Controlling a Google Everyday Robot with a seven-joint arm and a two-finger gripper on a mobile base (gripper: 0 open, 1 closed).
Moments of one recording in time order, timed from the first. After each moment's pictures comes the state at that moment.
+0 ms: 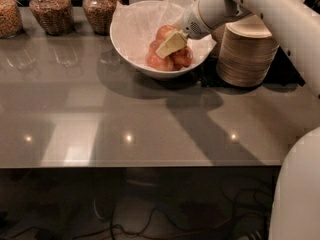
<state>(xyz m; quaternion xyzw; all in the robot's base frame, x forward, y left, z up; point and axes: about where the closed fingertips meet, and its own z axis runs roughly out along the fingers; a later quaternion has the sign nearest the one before) 0.733 -0.045 0.915 -0.53 0.74 0.14 0.39</state>
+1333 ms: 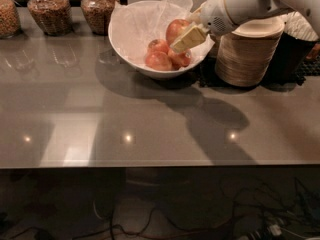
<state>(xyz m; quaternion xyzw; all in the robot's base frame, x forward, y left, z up) 0.687 -0.076 0.958 -0.53 0.71 0.13 0.43</state>
